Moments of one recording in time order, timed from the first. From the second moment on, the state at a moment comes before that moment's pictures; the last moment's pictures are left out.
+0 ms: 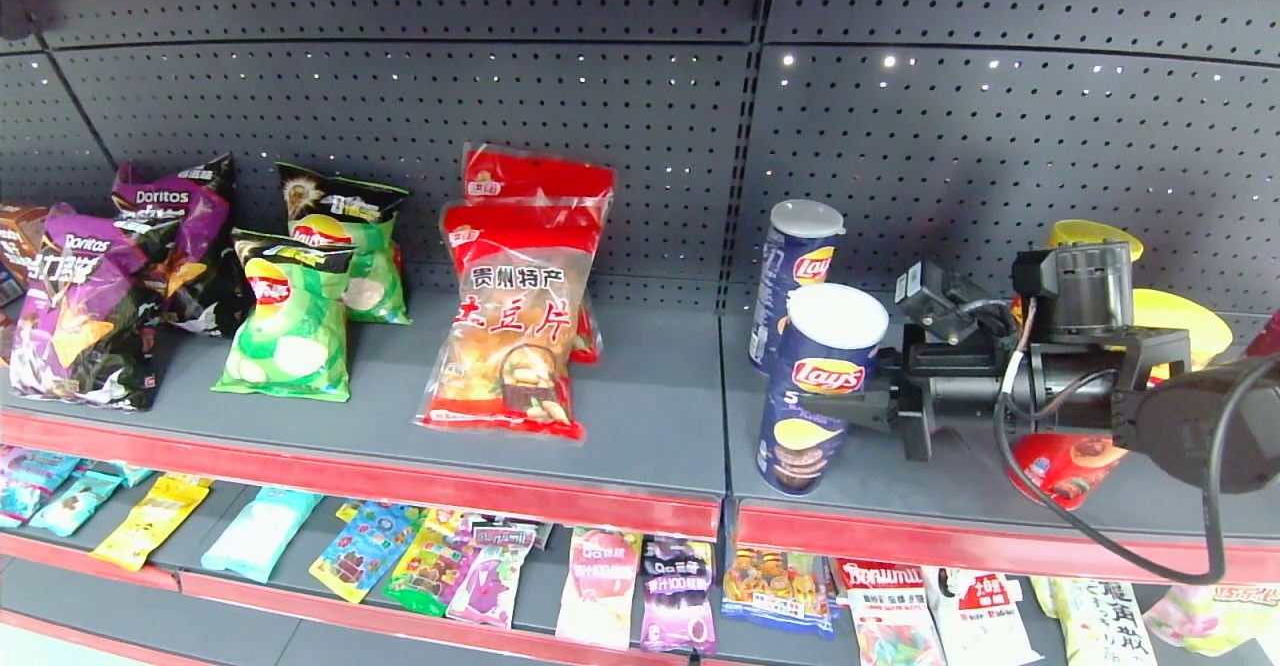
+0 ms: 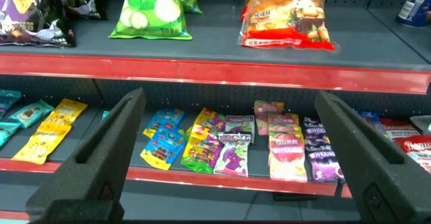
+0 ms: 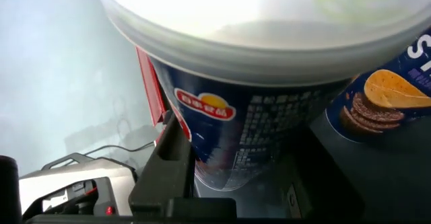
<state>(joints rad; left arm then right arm) 0.00 0.00 0.00 0.00 -0.04 0.01 0.25 1.79 -0.81 -0.48 0.73 -0.50</state>
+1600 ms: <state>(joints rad) 0.00 0.00 0.00 0.00 -0.04 0.01 0.27 1.82 -0.83 -0.48 0.73 -0.49</state>
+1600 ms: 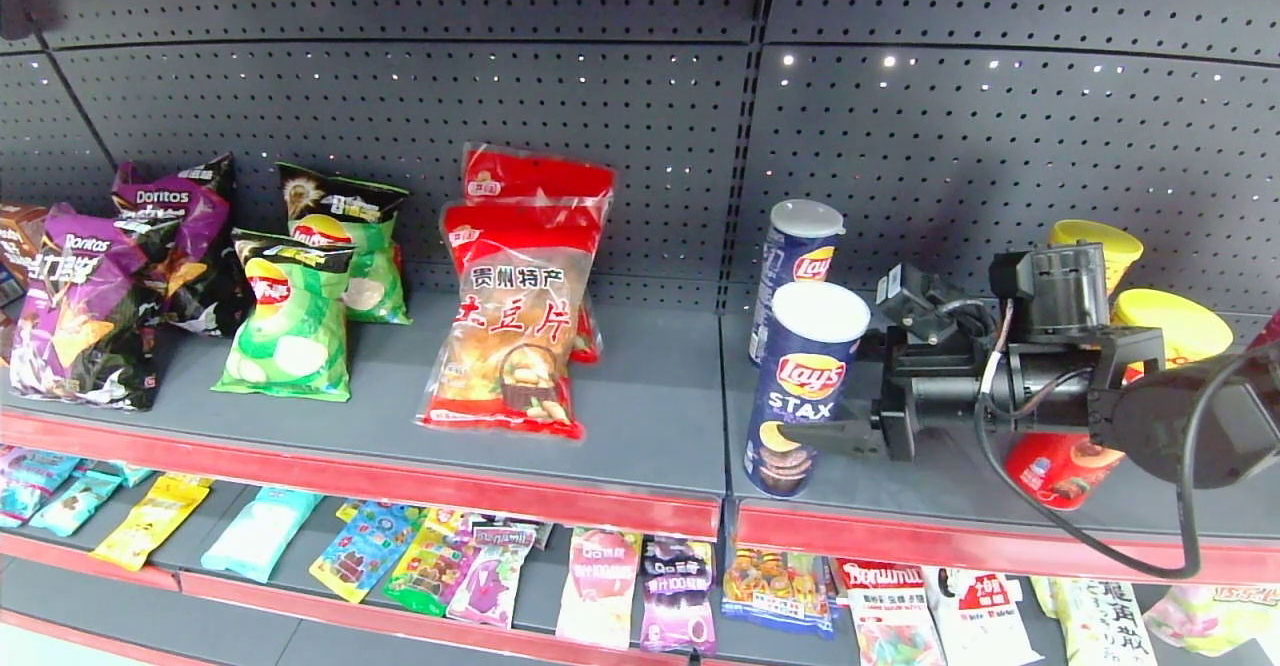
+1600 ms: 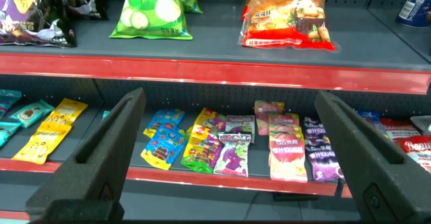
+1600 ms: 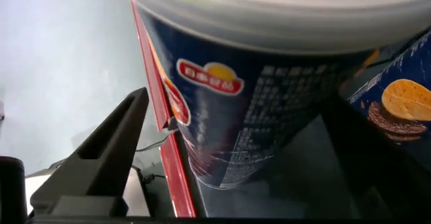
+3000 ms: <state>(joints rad) 0.00 0.00 0.00 0.00 -0.04 0.01 0.26 1.10 -0.37 -0.43 0.53 -0.35</state>
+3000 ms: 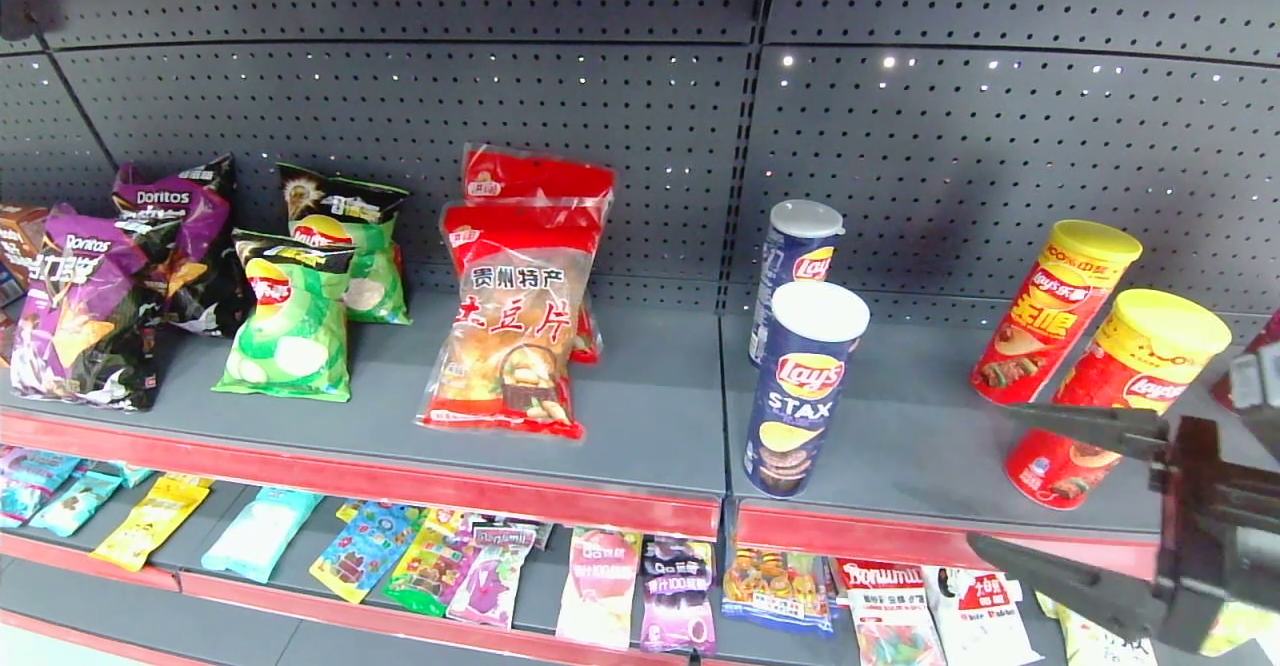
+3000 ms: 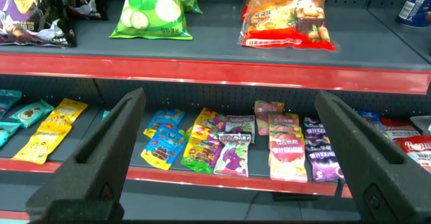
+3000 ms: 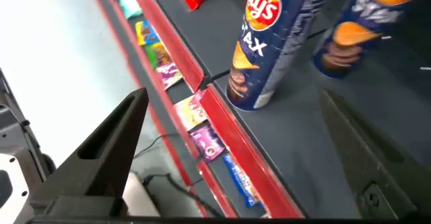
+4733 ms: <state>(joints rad) 0.00 0.00 0.00 0.00 -0.04 0.02 0.00 0.00 -0.03 0.01 0.02 0.03</state>
